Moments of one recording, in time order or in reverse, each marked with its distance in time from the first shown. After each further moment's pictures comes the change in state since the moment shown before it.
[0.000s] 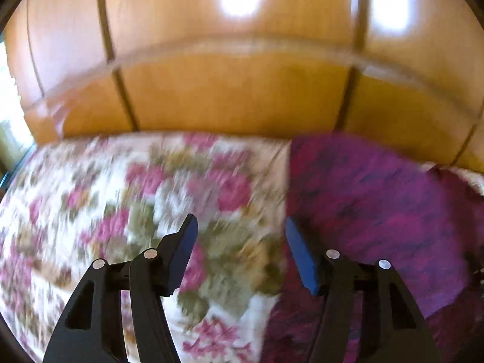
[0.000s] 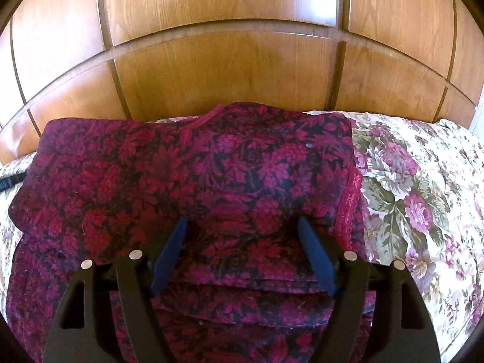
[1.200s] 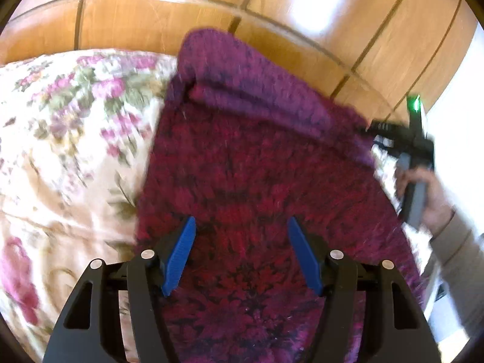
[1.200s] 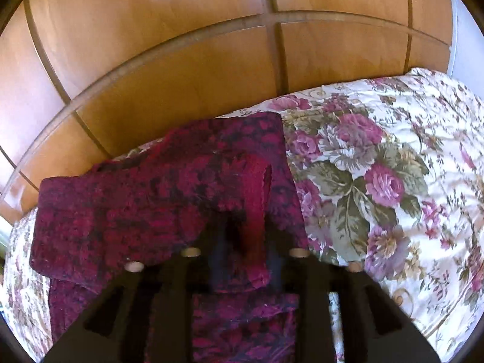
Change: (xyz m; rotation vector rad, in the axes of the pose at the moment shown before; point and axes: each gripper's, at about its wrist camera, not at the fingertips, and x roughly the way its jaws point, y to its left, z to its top) left arm -0.112 0.010 -0.161 -0.066 0.133 -0.549; right arm -0.030 -0.073 0.014 0.274 0.053 0.024
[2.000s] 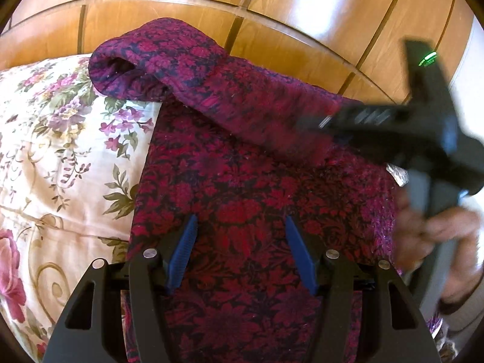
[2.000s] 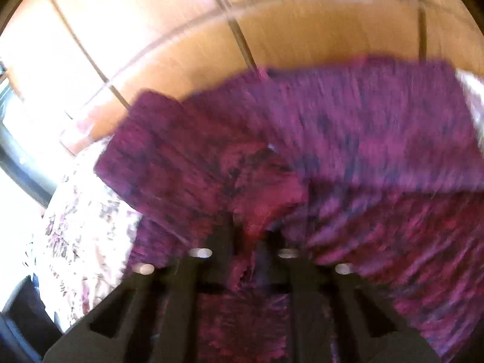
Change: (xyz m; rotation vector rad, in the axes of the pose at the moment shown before) left arm 0.018 -0.003 -0.026 0.034 -0.028 0.044; right arm -0.046 0.165 -0.089 -0.246 0.063 0.318
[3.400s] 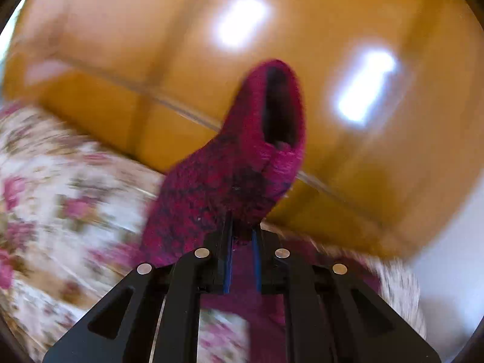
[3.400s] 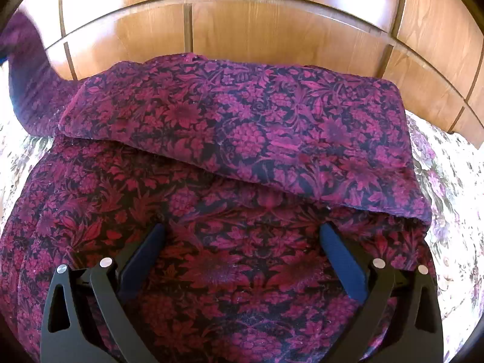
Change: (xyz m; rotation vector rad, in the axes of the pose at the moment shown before) left arm -0.075 0.104 0.195 -0.196 -0.313 0.016; right arm 0.051 -0.046 -0.037 -0.177 0.057 -0.346
